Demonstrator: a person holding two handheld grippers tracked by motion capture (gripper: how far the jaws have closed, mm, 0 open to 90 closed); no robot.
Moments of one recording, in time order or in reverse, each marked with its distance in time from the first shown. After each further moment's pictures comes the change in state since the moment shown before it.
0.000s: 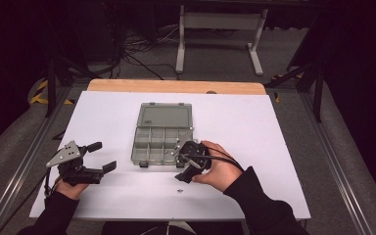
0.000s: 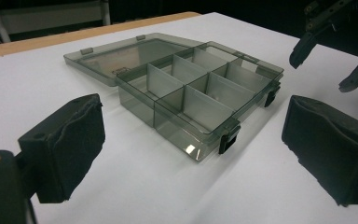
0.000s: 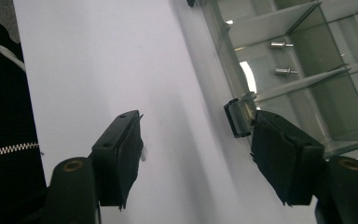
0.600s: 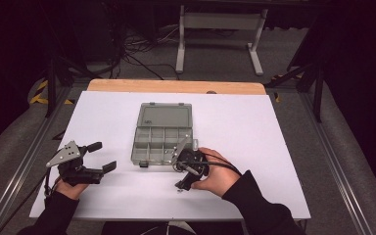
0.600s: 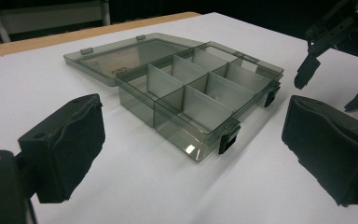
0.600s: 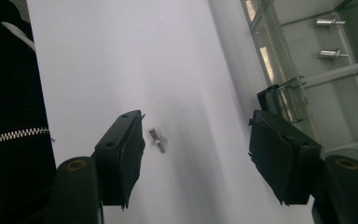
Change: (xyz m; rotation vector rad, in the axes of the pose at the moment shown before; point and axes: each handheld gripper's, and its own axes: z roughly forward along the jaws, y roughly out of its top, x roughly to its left) left arm 0.000 0.000 0.000 0.002 -0.004 0.000; right arm 0.010 -0.005 0.017 0.065 0.054 -0.009
